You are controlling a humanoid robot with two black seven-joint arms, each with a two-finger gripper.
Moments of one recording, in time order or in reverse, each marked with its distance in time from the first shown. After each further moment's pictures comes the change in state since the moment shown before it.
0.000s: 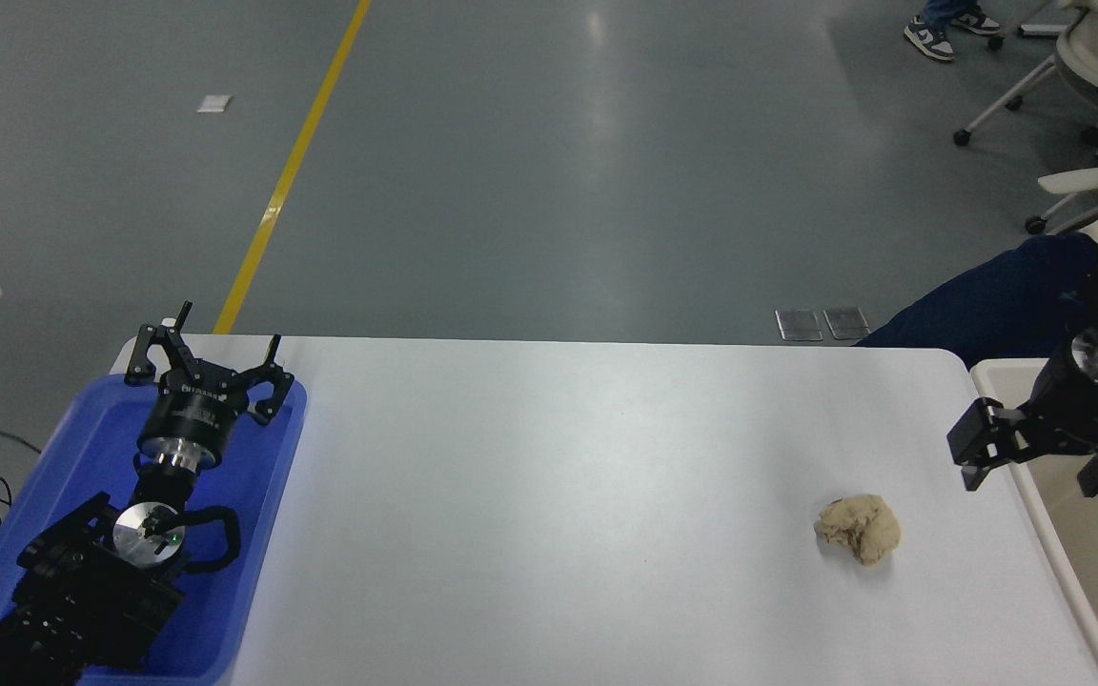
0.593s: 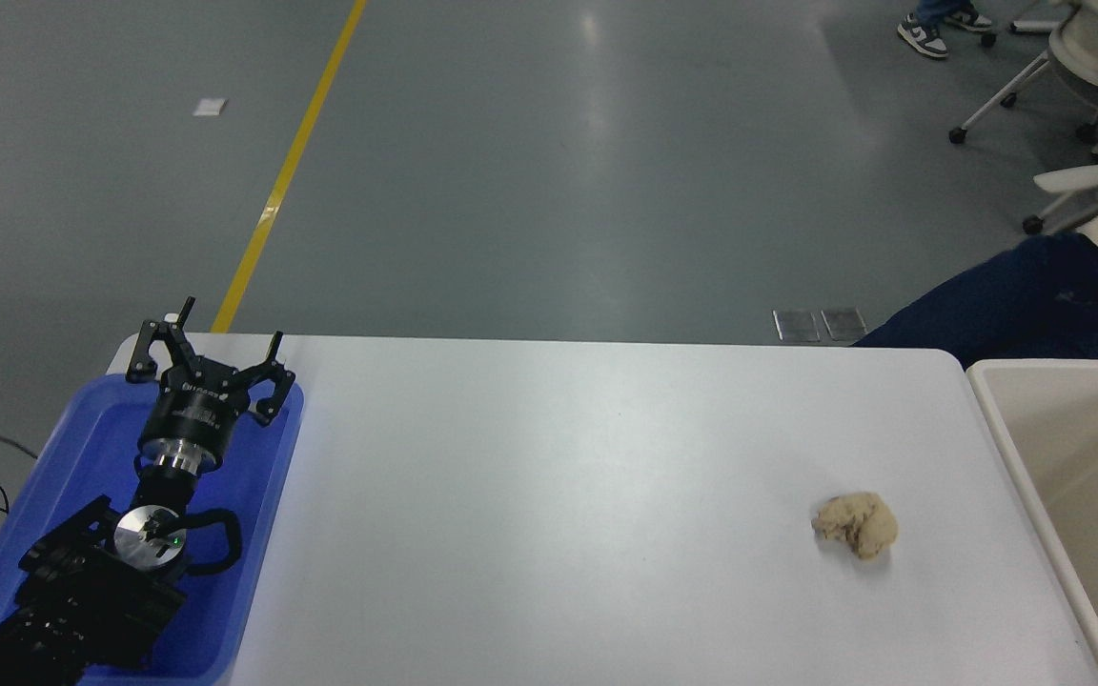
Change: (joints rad) left arm -0.001 -0.001 0.000 0.000 0.000 0.000 0.001; right arm -0.477 -0.325 0.043 -0.147 0.000 -0.449 0.004
